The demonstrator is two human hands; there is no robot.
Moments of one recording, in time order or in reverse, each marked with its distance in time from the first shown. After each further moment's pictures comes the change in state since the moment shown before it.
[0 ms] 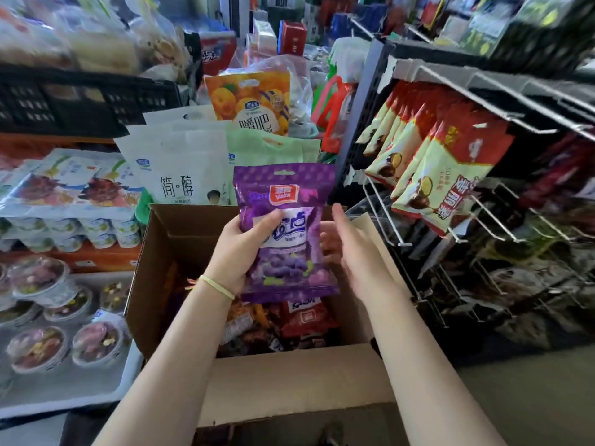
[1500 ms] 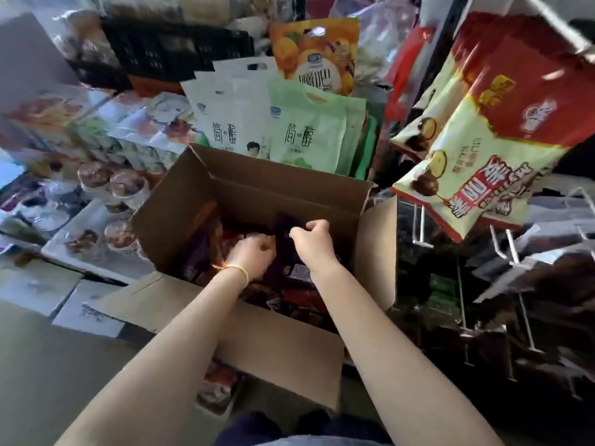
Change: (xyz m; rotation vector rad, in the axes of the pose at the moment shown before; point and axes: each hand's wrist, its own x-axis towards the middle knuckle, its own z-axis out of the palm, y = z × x) left_hand 0.008 -0.131 0.004 1.241 0.464 -0.412; right_hand 0.069 0.089 -0.001 -0.271 -0.269 0.211
